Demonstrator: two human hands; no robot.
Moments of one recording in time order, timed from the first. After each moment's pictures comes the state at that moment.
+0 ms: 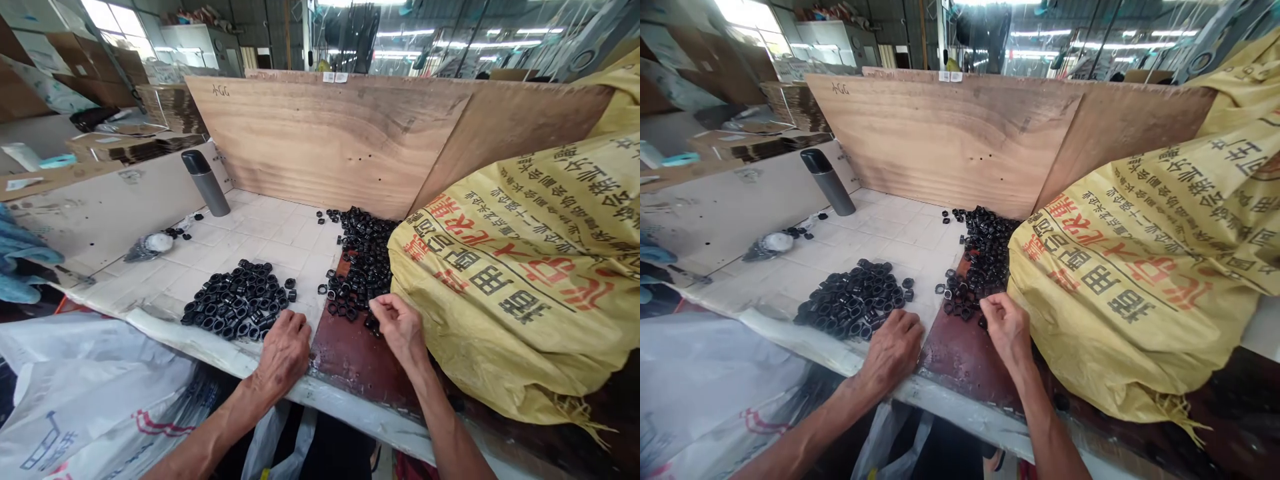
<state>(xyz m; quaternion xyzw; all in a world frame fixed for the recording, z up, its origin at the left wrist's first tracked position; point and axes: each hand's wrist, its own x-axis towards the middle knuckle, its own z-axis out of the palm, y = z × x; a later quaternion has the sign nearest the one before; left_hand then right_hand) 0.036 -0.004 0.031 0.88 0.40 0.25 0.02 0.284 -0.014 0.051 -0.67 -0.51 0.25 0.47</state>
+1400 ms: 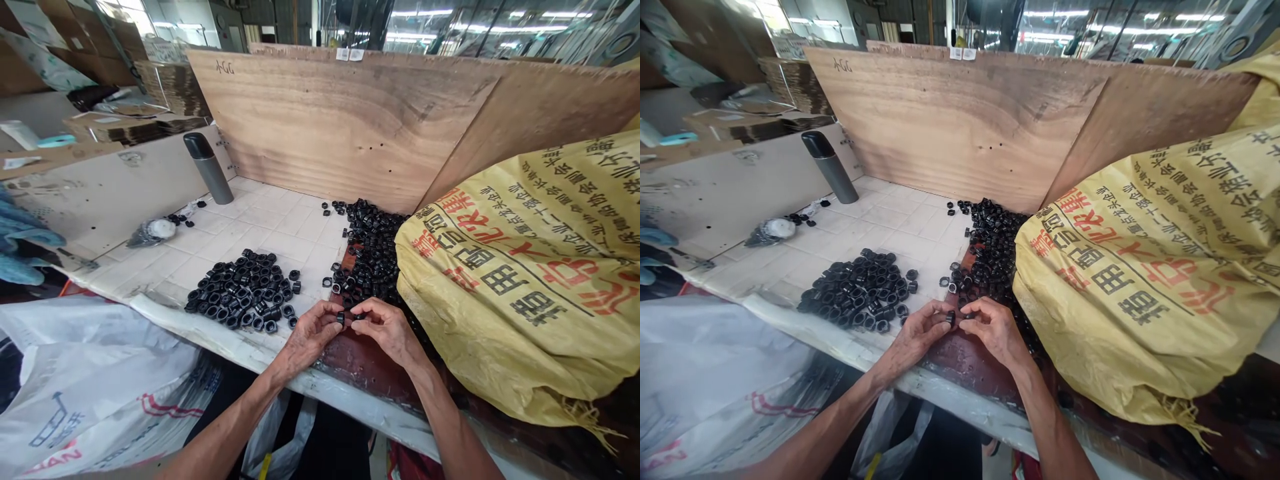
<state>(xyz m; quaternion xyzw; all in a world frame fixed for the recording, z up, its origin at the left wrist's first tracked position) 0.073 0.000 0.039 0.47 0.30 0.40 0.72 0.275 -0.016 0.049 -0.56 -0.60 0.42 0.39</state>
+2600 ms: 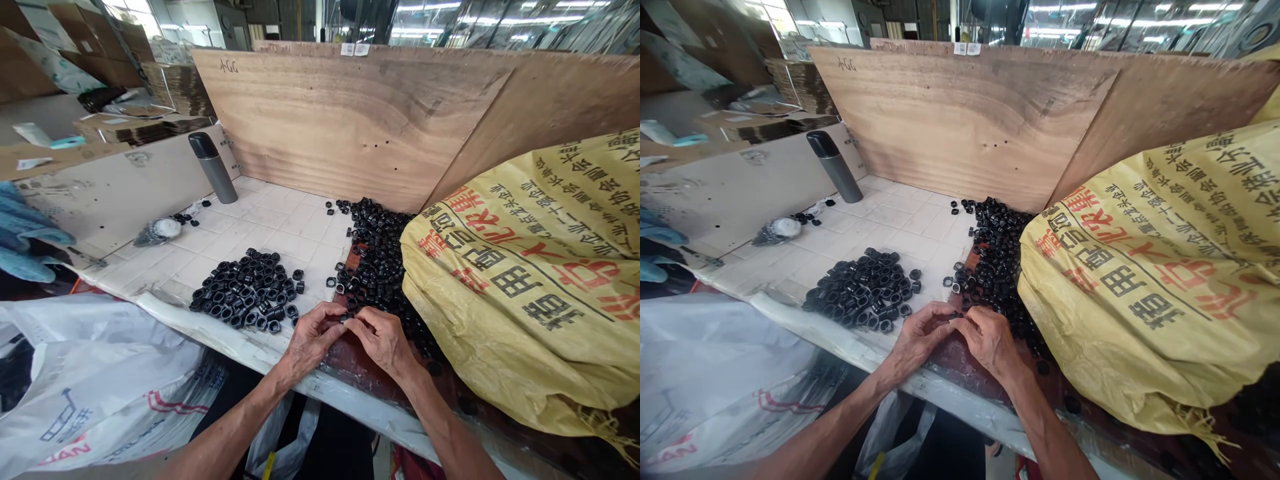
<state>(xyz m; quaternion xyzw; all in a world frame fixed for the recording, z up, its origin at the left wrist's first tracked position) 0.073 -0.002 0.024 0.56 0.36 0.47 0.59 0.253 -0.020 0.038 -0.54 -0.73 0.21 0.36</state>
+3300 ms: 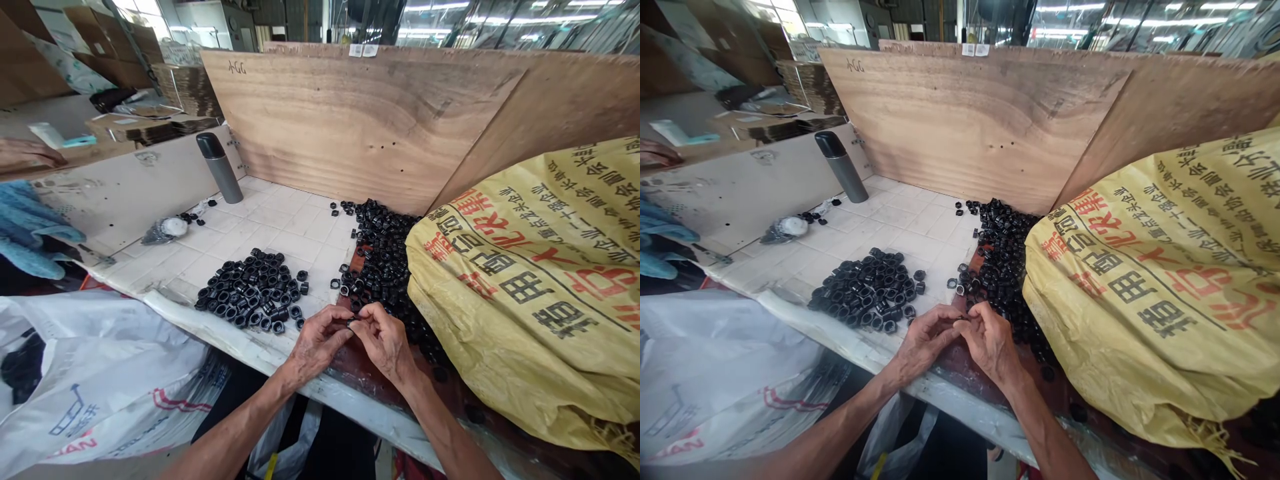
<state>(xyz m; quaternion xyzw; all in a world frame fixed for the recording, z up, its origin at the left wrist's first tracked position) 0.071 -0.002 0.023 0.58 0.32 0.46 0.59 0.247 -0.023 0.042 -0.56 -0.69 0.24 0.39</state>
